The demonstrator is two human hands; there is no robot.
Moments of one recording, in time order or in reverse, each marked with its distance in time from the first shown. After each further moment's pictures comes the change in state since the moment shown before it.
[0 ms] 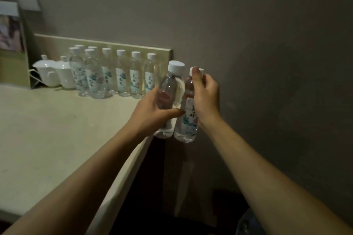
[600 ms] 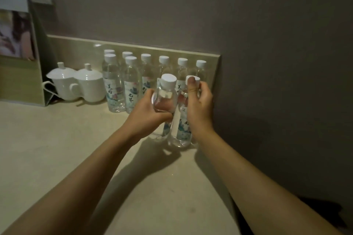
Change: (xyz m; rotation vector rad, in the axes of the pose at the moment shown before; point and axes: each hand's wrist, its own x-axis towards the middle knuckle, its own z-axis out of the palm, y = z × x) left_hand 0.088 -0.127 -0.186 -0.137 -0.120 -0.031; right_hand 0.006 0.044 0.222 -0.110 0.140 -0.030
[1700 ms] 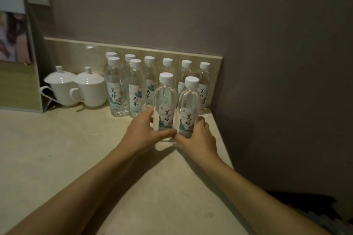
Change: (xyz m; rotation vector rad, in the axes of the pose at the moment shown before) left_hand -0.003 -0.048 -0.018 0.340 0.002 0.075; right_hand -0.049 0.044 -0.012 -0.771 -0.251 0.209
